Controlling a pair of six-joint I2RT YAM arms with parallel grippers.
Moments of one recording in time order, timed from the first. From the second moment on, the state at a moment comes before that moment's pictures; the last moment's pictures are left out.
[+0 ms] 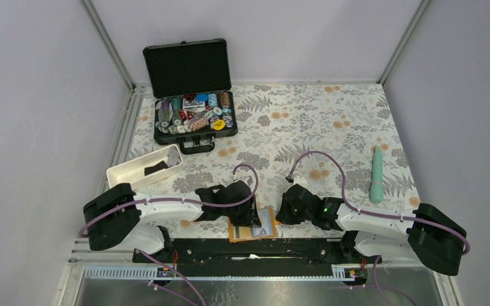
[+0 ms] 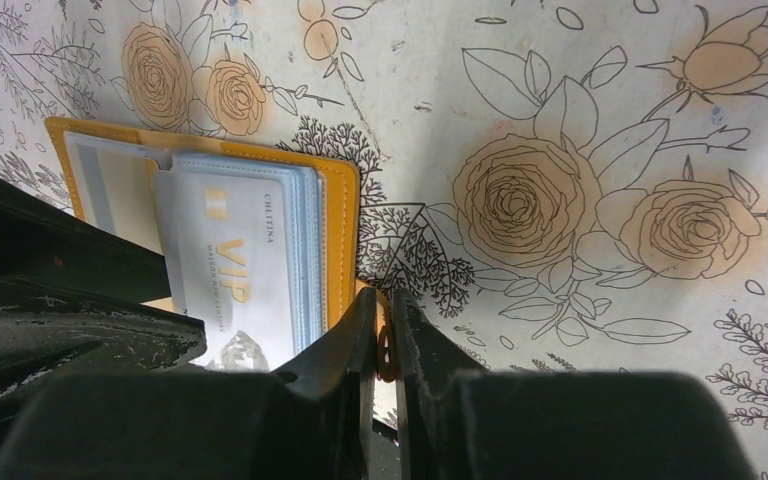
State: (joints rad) left arm -1.13 1.37 0.58 -0.13 0.11 -1.10; right arm 1.02 1.10 0.36 -0.17 0.07 0.92
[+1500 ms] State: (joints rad) left arm -1.13 1.44 0.72 -0.19 0.09 -1.01; right arm 1.02 1.00 0.36 -0.27 0.16 0.92
